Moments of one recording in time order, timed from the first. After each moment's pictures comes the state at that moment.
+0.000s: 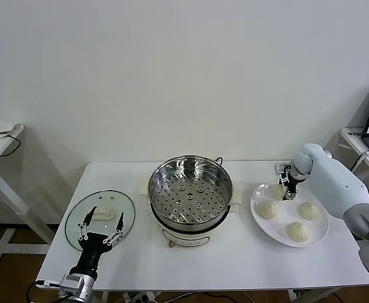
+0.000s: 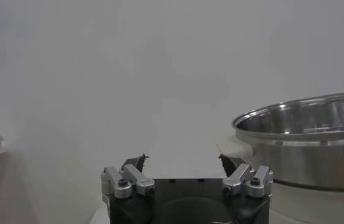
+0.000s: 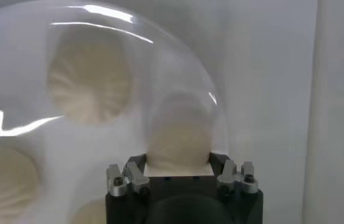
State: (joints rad) left arm 1.60 -1.47 -0.64 -2.04 0.07 -0.10 0.14; right arm 0.00 0.95 -0.51 0.66 -0.48 0.00 -1.09
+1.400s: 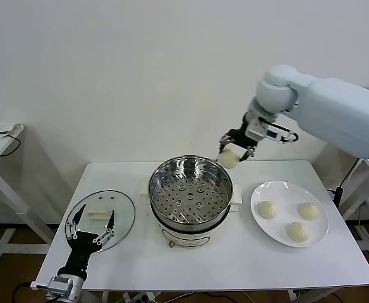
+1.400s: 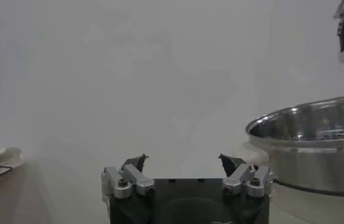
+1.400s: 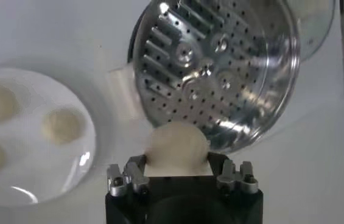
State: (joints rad) left arm 1.63 -1.44 -0.71 -2.08 0.05 -0.10 0.14; right arm 0.69 1.00 -1.21 1.31 -0.09 0.59 -1.16
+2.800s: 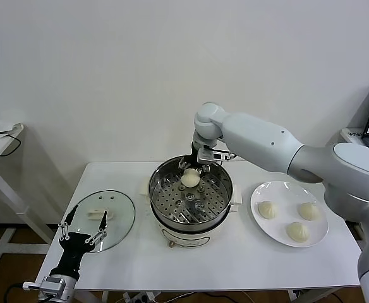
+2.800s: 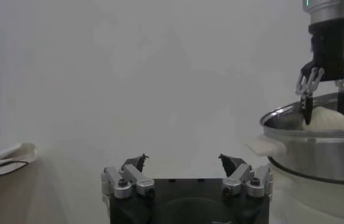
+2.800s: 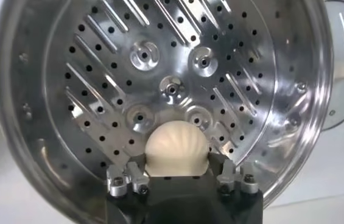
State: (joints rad) left arm 1.63 -1.44 -0.74 -2.06 0.04 -0.11 0.15; right arm 0.39 1.28 -1.07 0.99 -0.41 0.75 -1.04
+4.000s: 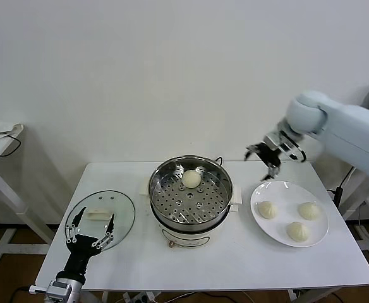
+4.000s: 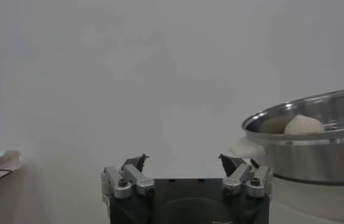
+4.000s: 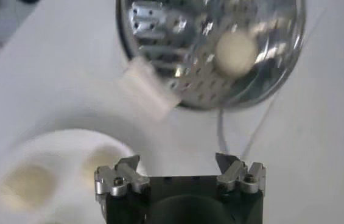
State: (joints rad) left arm 1.65 -1.44 -0.70 -2.08 0.07 -0.13 0.15; right arm 0.47 0.65 -1.13 1.35 0.11 -0.04 -1.17
